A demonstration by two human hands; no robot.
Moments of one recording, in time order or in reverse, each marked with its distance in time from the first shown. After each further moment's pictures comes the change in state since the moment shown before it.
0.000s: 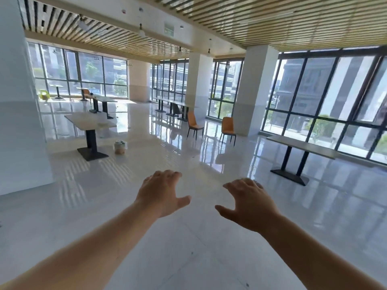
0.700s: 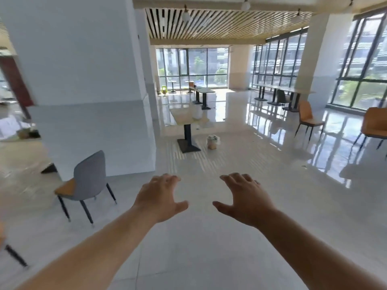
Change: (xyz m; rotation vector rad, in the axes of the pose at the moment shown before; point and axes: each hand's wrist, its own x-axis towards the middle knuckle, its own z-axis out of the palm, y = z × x) left_hand 0.313 -0.392 0.100 0.204 -0.069 -0.529; right_hand 0.607 -0.158 0.242 0.356 -0.032 -0.497
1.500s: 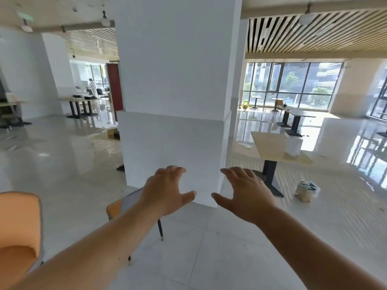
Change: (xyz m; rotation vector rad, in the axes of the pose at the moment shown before) left_hand 0.465 -0.468 0.026 0.037 0.237 -0.435; right_hand 0.736 -0.161 0.186 0.138 0.084 -0.463
